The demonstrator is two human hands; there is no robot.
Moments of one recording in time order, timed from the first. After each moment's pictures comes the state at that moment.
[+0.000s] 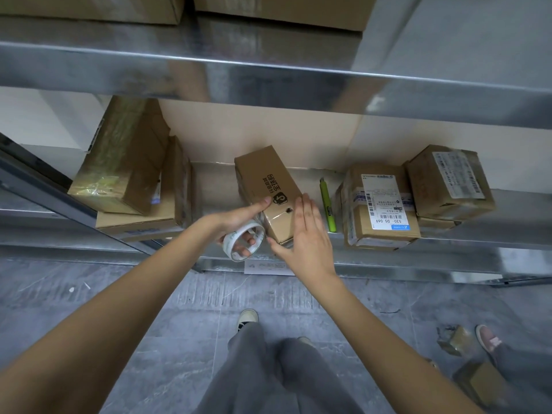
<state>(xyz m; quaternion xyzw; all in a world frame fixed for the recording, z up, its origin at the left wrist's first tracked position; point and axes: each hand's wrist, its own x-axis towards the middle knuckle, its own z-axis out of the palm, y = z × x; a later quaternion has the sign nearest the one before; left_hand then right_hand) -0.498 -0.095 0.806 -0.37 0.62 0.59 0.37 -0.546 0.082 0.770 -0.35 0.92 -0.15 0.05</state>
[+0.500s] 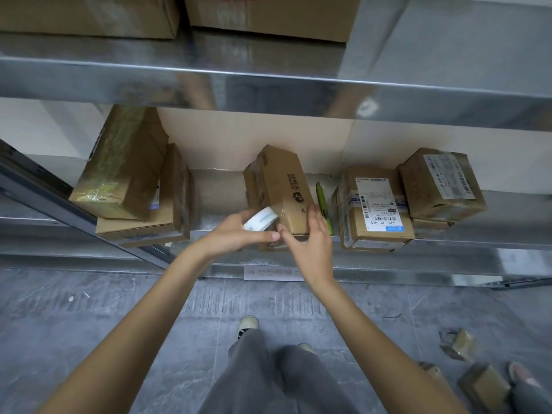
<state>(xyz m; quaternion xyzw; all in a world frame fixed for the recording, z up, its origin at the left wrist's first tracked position) -0.468 -0.070 0.821 -0.27 0.74 0.60 0.15 -0.548 0.089 0.769 -0.17 0.89 -0.40 0.13</state>
